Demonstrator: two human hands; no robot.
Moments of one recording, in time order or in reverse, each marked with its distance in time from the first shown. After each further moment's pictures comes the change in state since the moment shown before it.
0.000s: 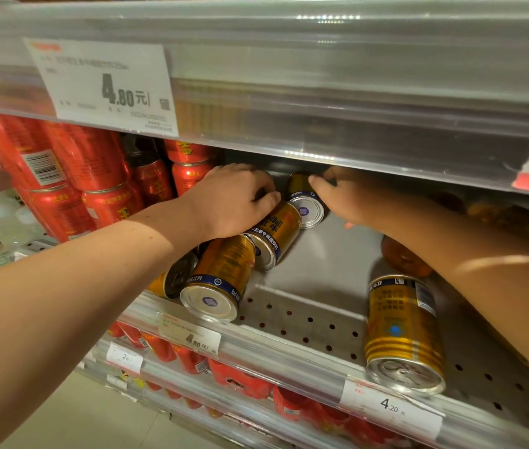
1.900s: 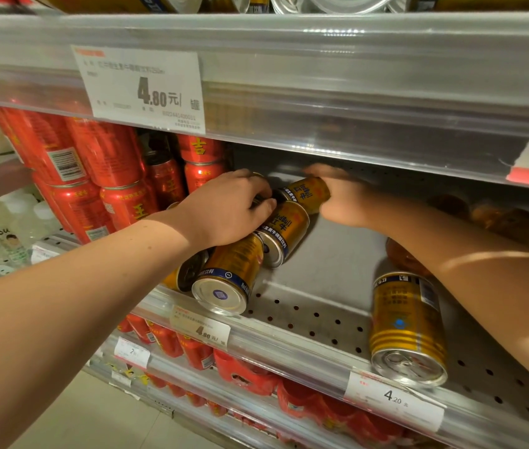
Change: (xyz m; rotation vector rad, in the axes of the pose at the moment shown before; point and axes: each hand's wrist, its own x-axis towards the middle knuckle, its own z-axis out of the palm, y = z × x) left_hand -0.021 -0.008 0.000 -0.012 0.040 -0.029; right_hand 0.005 -0.013 0.003 -0.104 -0.071 -0.137
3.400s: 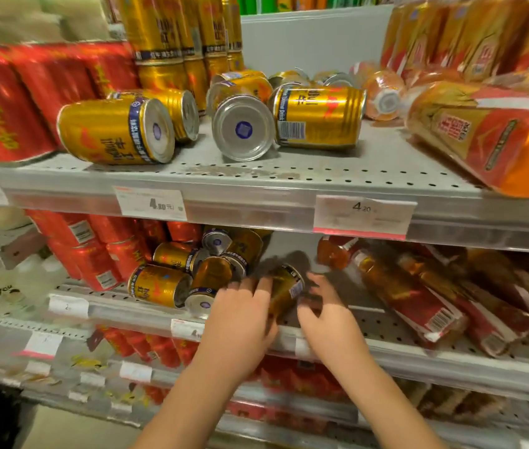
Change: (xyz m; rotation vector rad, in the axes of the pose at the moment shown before) left_hand -0.119 0.121 0.024 0.139 0.001 -0.048; right_hand -0.223 -0.041 0.041 0.609 0.212 0.485
